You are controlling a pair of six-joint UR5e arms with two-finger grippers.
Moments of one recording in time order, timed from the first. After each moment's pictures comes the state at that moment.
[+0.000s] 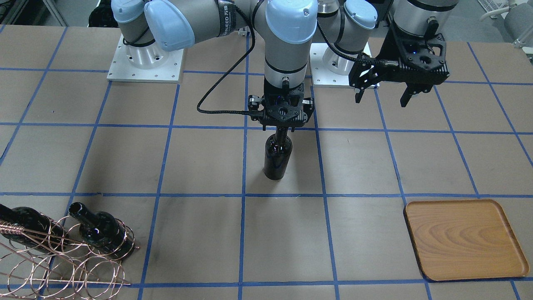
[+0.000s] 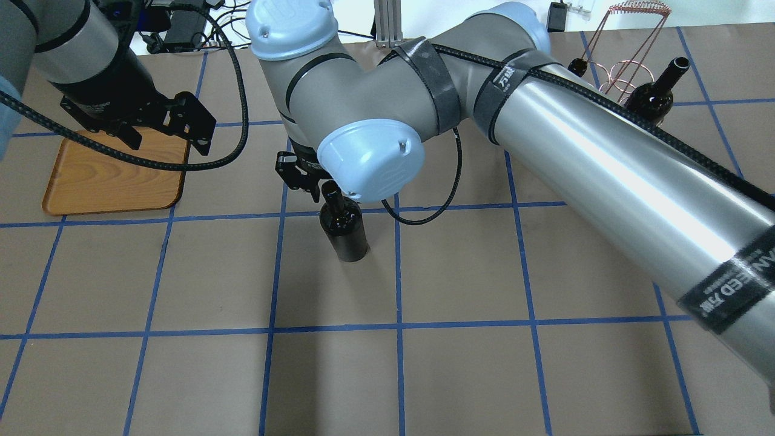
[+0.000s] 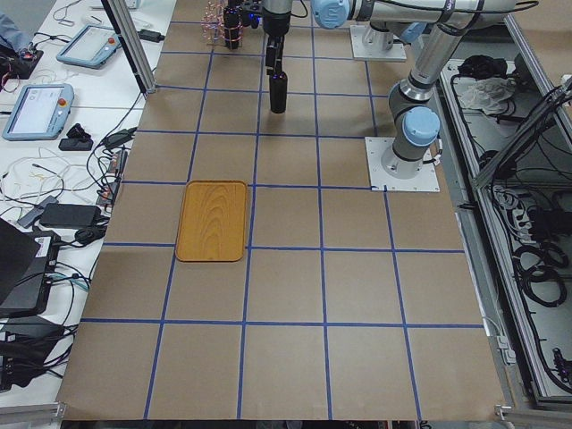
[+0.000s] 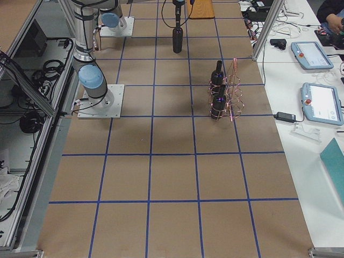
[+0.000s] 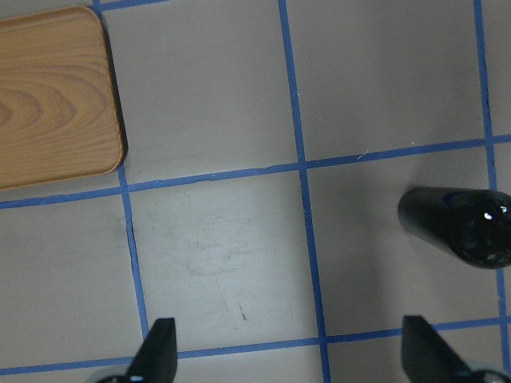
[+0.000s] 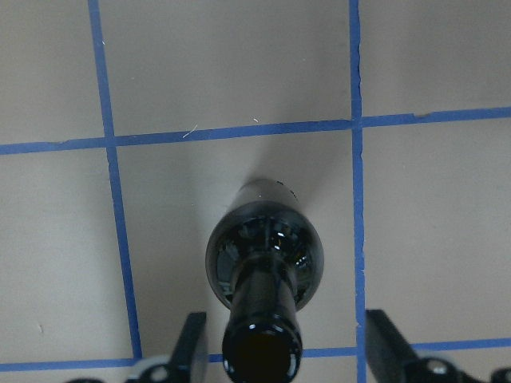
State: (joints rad) left arm -1.52 -1.49 -1.62 -1.52 1.60 0.17; right arm 2.11 -1.22 1.39 -1.75 -1.53 0.60
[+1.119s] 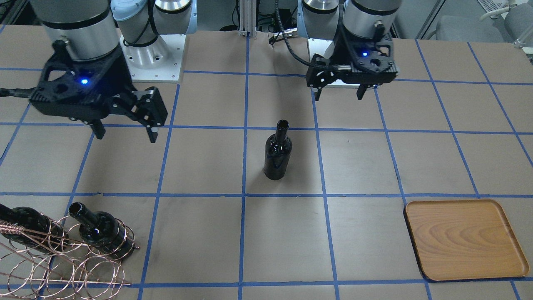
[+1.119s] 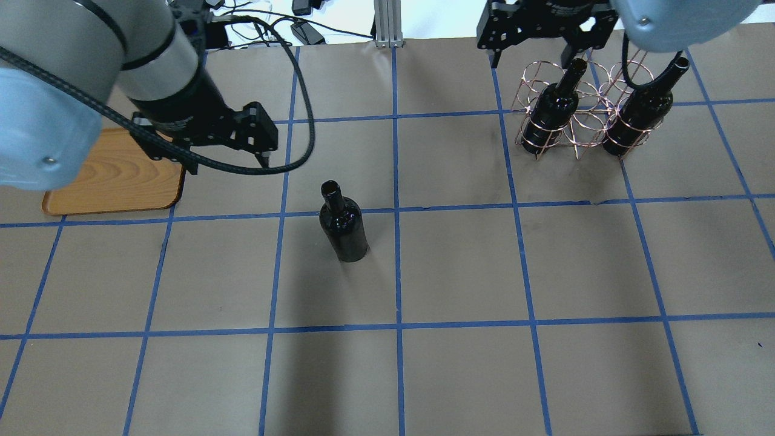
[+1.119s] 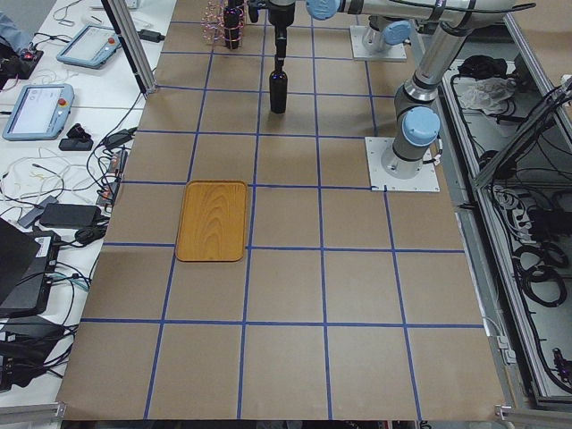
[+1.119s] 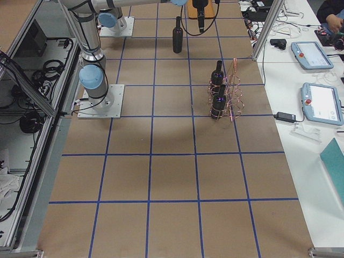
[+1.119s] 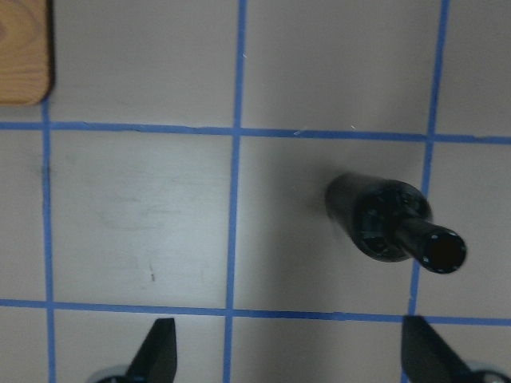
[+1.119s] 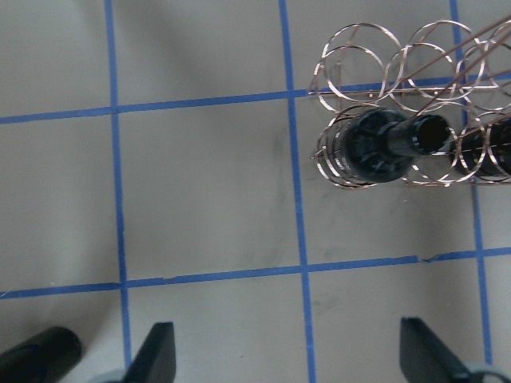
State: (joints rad) left arm -1.74 -1.53 -1.61 -1.55 1.60 -0.21; right arm 1.62 -1.44 1.39 -1.71 -1.61 0.13
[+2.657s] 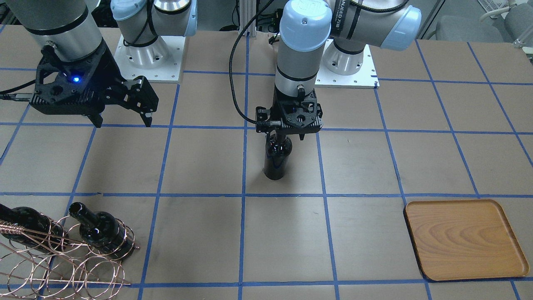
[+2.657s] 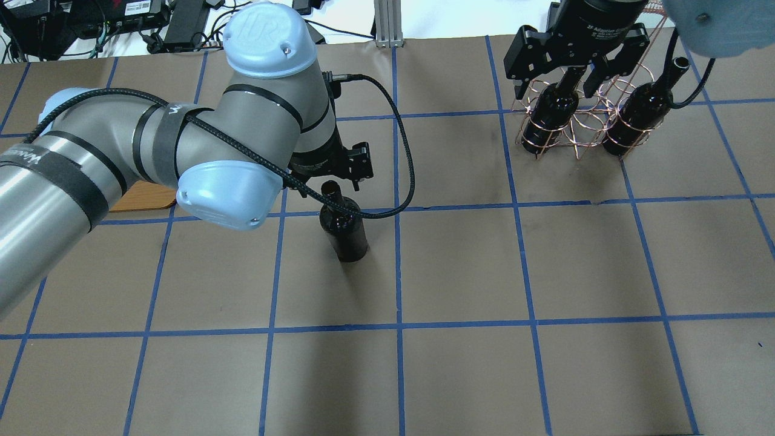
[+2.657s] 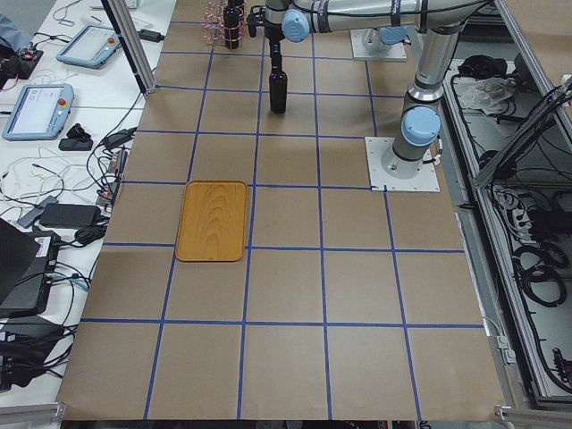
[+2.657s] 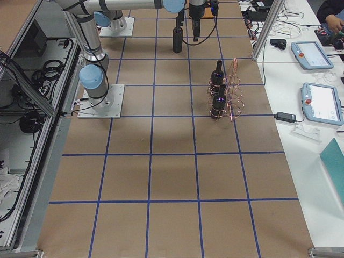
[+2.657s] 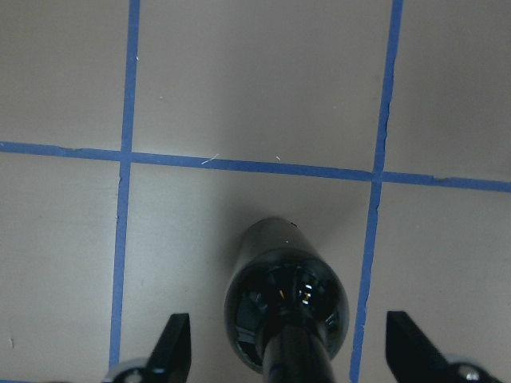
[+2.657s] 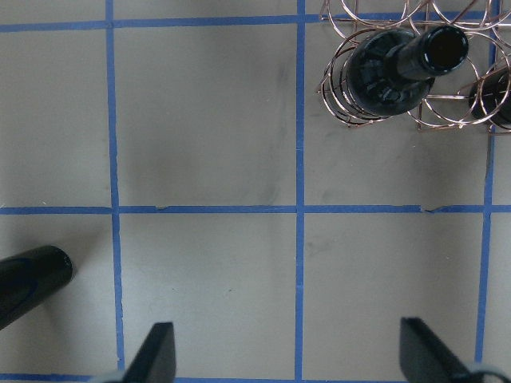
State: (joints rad) left arm -1.86 -1.70 -1.74 -1.21 1.59 -0.39; right arm 1.59 -1.48 1.44 -1.60 -1.53 0.02
